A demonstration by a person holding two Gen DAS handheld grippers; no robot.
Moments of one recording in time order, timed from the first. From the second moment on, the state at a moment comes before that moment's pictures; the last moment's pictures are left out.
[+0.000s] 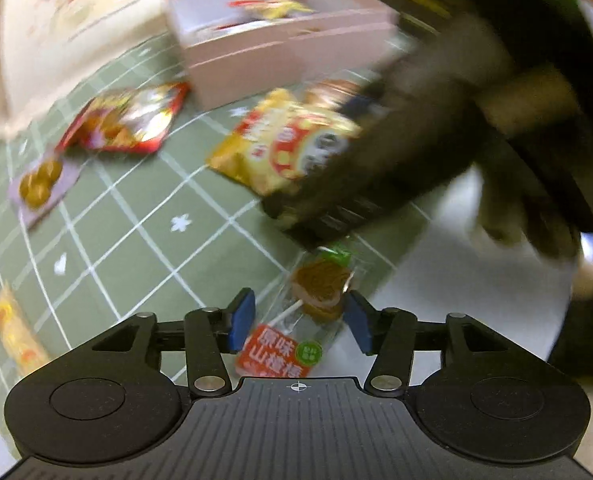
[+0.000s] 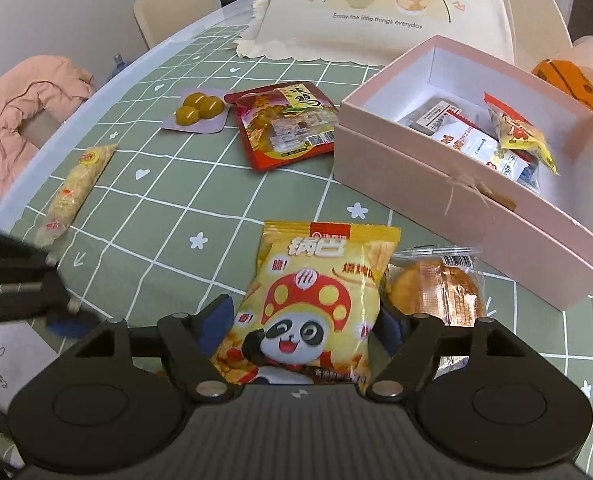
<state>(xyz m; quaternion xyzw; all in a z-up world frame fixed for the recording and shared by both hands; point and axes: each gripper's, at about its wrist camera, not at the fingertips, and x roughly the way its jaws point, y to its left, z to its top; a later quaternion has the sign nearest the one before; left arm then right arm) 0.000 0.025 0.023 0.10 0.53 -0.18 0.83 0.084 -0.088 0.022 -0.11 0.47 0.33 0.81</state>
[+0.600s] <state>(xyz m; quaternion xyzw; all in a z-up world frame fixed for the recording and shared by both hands) 0.010 0.081 0.023 0.05 0.52 -0.10 0.85 0.057 -0.093 0.010 -0.12 0.41 0.30 0.86</state>
